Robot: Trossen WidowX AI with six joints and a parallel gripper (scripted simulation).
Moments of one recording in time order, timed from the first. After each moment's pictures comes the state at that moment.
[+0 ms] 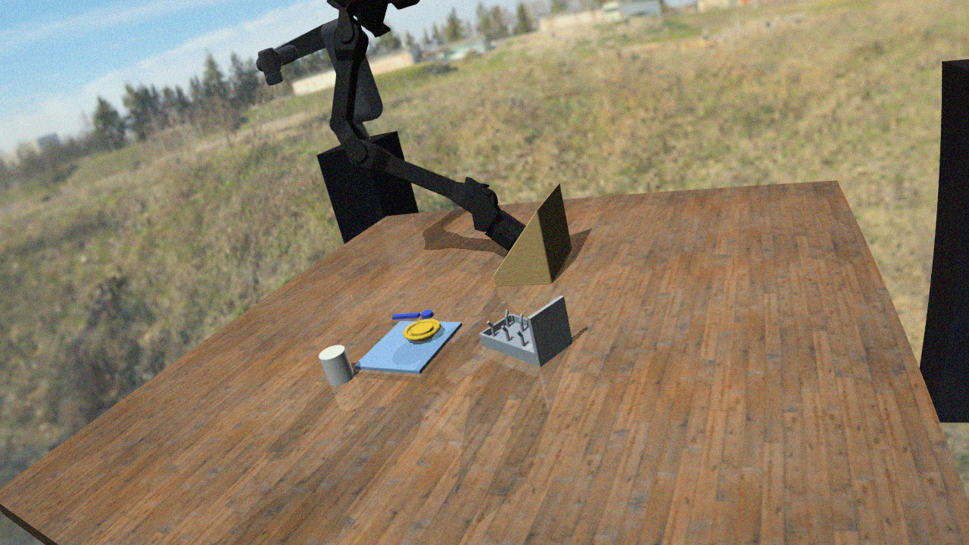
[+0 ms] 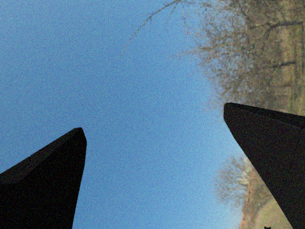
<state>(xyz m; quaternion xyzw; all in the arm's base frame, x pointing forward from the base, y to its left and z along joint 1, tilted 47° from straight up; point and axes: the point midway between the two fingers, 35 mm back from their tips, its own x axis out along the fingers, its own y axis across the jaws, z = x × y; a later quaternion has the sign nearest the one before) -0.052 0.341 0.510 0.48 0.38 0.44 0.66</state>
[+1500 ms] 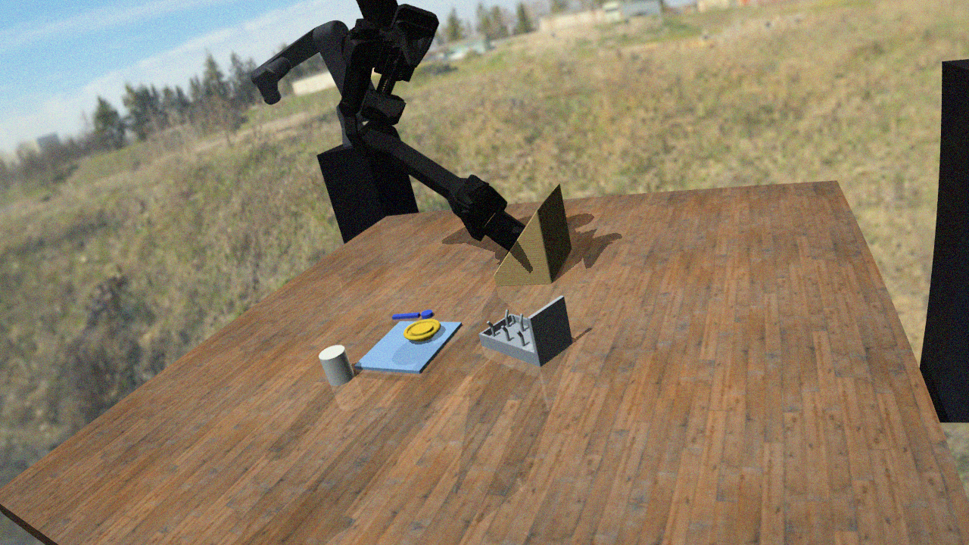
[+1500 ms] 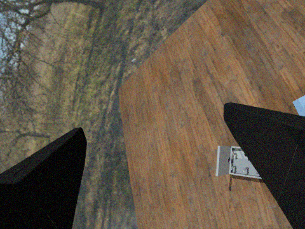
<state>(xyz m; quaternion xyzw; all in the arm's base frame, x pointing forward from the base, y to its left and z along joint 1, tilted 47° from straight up) 0.250 0.267 0.256 0.01 0.32 0.01 0.95</state>
